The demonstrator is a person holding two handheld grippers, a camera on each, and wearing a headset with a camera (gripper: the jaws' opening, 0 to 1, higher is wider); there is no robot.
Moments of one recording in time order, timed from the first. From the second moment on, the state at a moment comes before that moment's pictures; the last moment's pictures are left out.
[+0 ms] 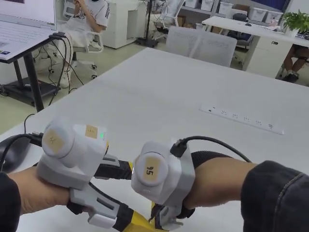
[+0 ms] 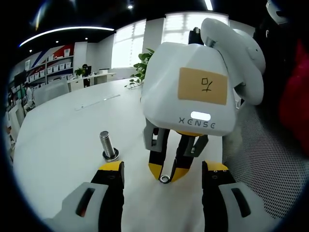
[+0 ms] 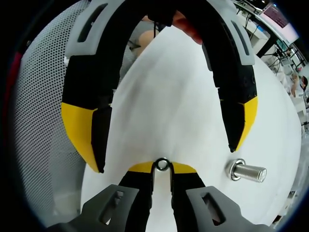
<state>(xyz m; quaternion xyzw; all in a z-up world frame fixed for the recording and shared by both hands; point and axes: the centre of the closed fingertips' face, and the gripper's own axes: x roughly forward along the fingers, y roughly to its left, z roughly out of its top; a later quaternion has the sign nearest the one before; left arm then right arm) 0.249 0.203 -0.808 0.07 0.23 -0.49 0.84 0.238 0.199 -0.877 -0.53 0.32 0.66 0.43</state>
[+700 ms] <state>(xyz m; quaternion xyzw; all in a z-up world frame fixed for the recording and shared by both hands) 0.251 0.204 -0.807 0.07 0.23 -0.49 0.84 0.244 0.191 -0.875 -0.51 0.34 0.66 0.44</state>
